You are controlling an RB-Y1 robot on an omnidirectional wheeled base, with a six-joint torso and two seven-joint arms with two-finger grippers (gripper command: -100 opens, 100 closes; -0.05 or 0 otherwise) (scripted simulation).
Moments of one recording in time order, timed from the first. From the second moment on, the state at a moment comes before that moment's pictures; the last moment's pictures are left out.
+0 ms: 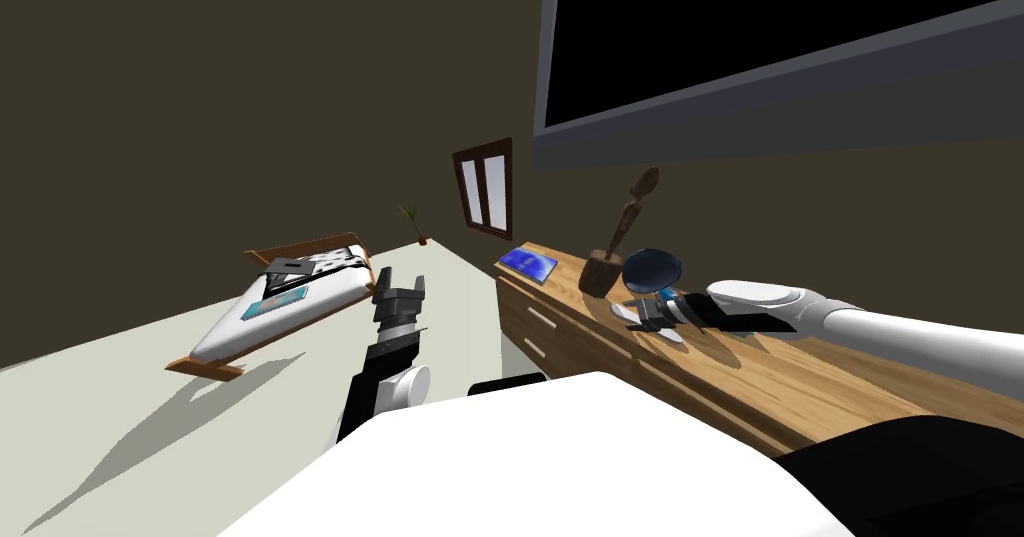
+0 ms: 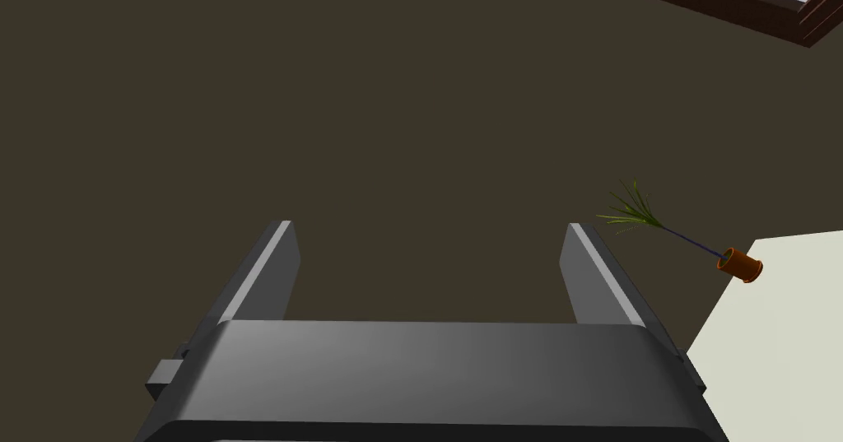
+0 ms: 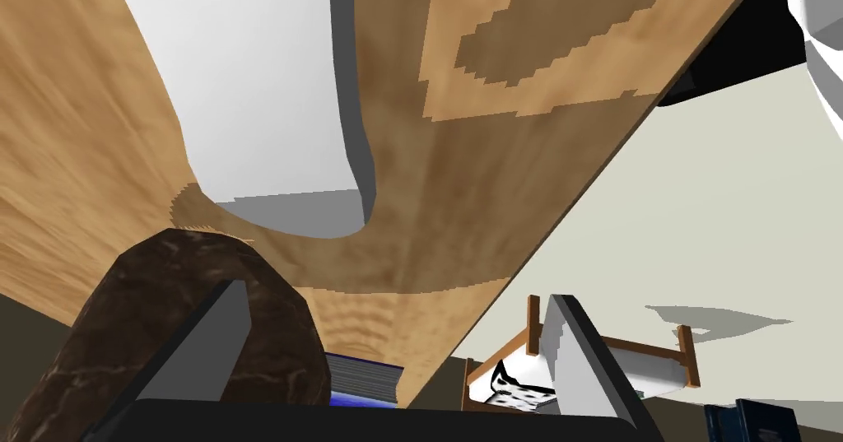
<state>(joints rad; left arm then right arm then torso) 0.48 -0.04 -0.04 -2.20 0.12 -0.37 0.10 0.32 -1.63 0.33 -1.35 0.61 -0.82 0.20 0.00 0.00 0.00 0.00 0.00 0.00</state>
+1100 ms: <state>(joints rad) 0.48 -0.04 -0.04 -2.20 0.12 -0.37 0.10 0.40 -1.69 0.44 -1.23 0.67 -0.79 0.16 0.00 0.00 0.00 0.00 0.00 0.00</state>
